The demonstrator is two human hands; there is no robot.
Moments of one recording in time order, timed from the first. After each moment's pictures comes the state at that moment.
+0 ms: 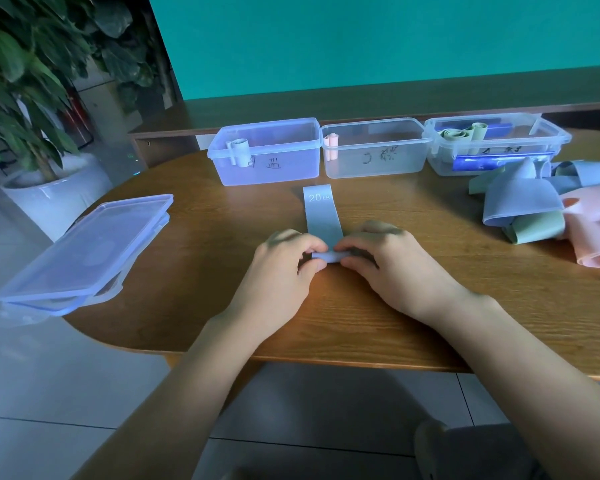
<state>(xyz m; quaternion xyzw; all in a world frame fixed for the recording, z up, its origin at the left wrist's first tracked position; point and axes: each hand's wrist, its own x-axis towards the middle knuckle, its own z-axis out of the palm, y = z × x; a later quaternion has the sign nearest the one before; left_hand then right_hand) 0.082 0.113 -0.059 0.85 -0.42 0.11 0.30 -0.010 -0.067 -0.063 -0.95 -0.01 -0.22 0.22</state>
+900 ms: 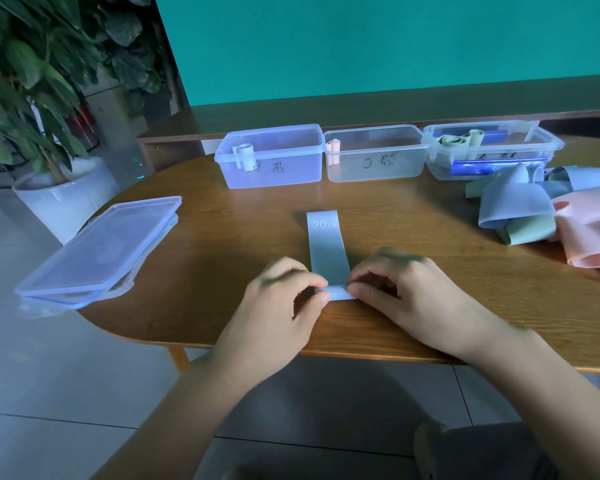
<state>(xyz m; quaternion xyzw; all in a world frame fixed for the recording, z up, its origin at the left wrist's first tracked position) 0.036 0.153 -0.062 0.83 -0.44 0.11 0.32 -0.062 -0.055 -0.054 -0.94 -0.04 -0.18 0.28</state>
